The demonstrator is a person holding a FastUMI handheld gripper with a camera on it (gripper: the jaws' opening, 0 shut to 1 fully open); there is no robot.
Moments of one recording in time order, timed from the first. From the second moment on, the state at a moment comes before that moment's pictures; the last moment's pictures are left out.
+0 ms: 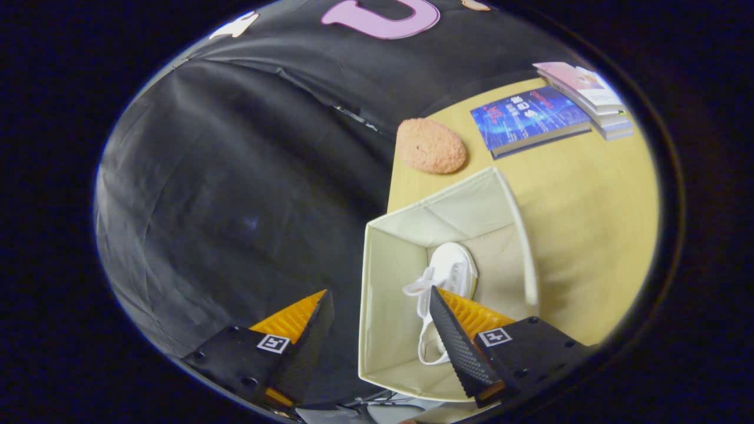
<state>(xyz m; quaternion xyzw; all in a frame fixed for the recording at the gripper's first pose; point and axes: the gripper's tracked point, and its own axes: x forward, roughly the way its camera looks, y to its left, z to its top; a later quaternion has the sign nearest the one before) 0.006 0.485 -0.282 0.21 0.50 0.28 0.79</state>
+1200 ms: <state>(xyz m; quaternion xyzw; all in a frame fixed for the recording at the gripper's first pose) -0.059 0.006 -0.338 -0.05 0.51 -0.01 0.86</state>
